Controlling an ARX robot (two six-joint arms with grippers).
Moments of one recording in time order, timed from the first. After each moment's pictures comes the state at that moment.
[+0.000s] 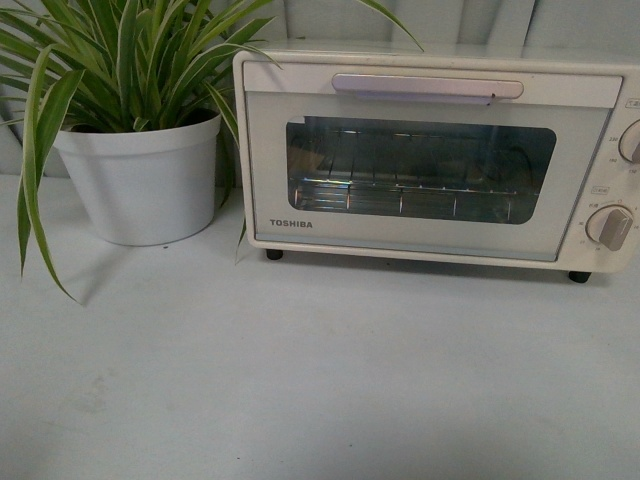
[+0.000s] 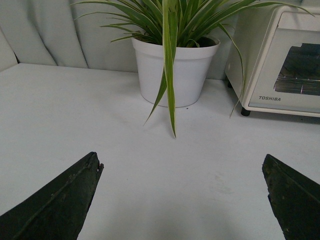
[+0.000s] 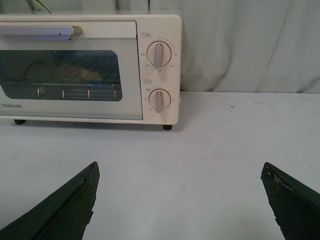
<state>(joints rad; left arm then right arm) 0.00 0.00 0.01 0.00 0.00 0.00 0.00 0.00 0.01 0.00 0.00 0.00</state>
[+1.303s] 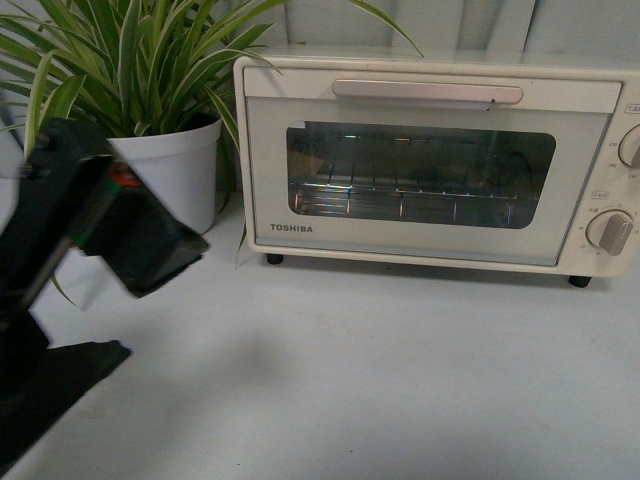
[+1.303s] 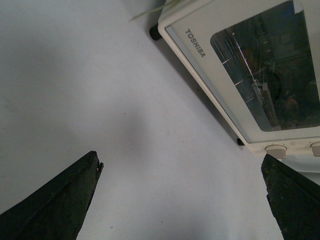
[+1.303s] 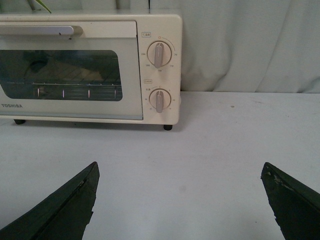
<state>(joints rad) -0.45 1.27 0.45 0.46 -0.06 -0.99 0.00 0.00 0.01 0.00 0.00 0.00</state>
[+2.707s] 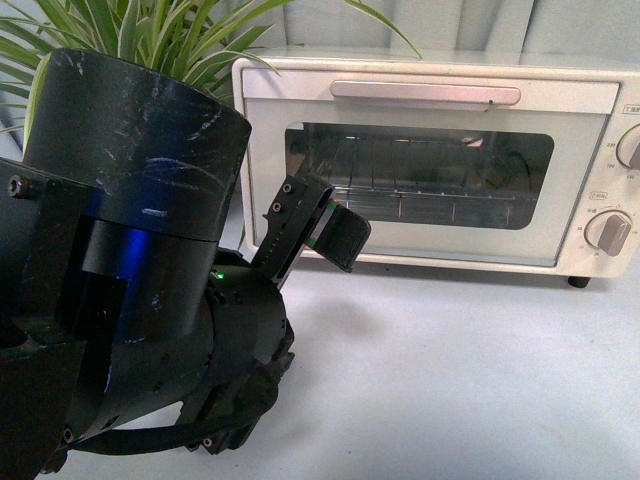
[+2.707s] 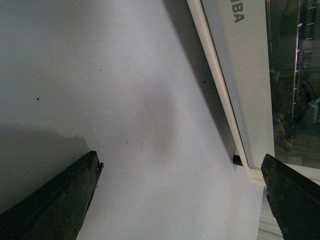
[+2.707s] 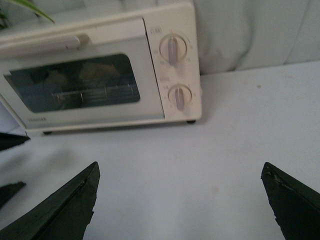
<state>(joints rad) -0.56 1.76 0.78 0.54 -0.11 -1.28 0.09 0.38 0.17 0.11 0.03 0.17</state>
